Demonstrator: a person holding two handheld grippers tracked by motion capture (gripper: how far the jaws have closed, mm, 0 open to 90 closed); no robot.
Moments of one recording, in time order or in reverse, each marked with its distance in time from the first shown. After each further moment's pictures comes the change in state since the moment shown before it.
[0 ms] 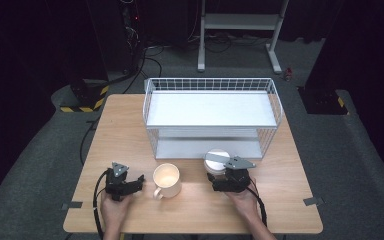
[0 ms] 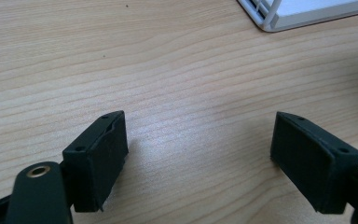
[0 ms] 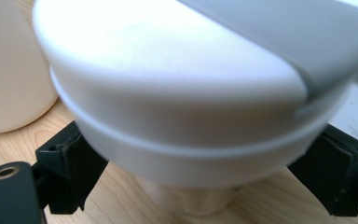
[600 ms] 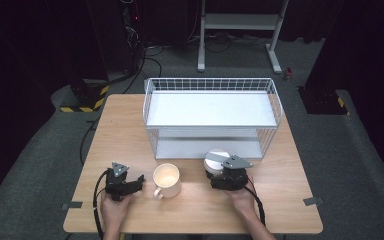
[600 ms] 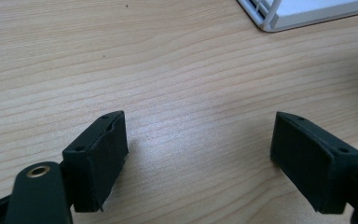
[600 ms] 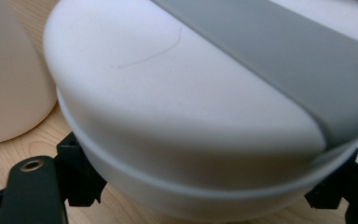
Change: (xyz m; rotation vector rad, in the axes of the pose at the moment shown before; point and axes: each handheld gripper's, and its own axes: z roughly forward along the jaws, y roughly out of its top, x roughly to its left) left arm 0.000 0.000 0.000 0.000 0.000 0.000; right arm 0.004 0.004 0.004 -0.017 -0.020 -0.027
